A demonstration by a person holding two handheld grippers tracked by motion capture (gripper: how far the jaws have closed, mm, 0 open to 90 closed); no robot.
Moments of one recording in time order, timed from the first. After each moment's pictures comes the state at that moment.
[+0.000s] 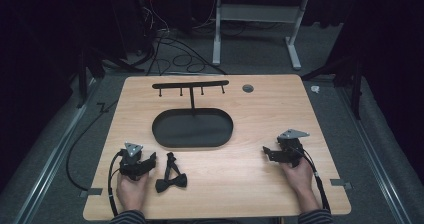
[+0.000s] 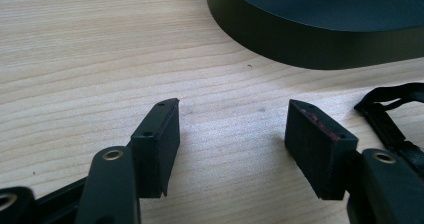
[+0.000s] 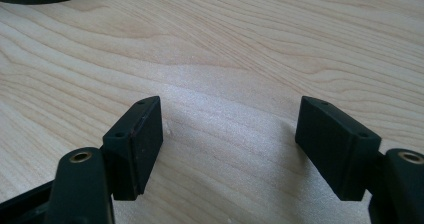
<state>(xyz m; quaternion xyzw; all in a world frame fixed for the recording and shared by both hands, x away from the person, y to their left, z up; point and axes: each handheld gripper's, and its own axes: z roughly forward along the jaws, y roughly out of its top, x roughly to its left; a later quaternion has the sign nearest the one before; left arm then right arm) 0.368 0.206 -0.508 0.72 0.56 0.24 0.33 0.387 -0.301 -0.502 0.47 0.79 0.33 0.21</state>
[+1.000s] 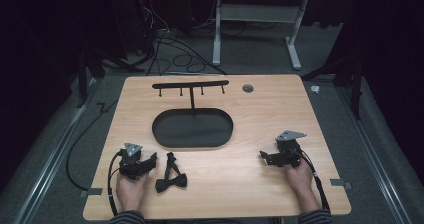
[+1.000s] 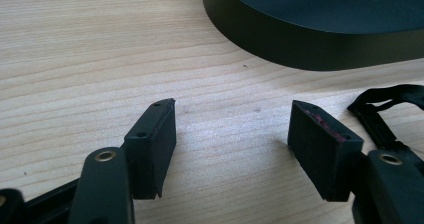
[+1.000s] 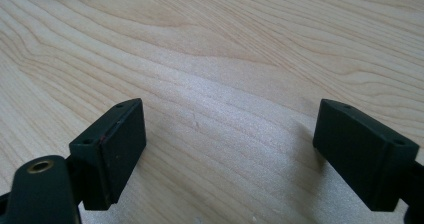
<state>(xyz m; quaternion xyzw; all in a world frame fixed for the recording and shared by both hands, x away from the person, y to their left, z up) 0.368 0.208 -0.508 0.72 0.56 0.23 0.35 0.385 -0.295 -0.503 0.45 0.81 0.33 0.19</state>
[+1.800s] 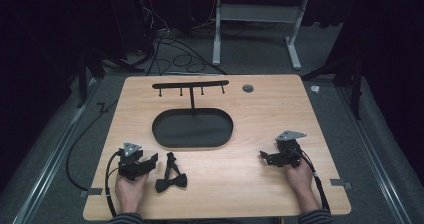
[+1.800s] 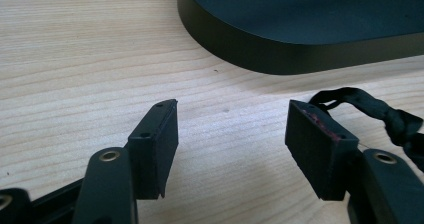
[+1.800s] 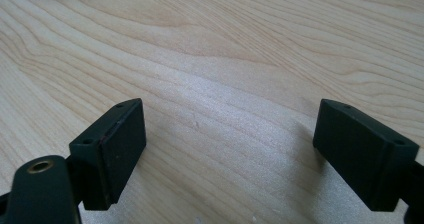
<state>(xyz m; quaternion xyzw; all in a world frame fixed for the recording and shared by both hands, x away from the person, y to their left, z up) 0.360 0.208 -0.493 0.73 0.55 0.20 0.37 0.385 -0.295 -0.503 0.45 0.81 0.33 0.19</state>
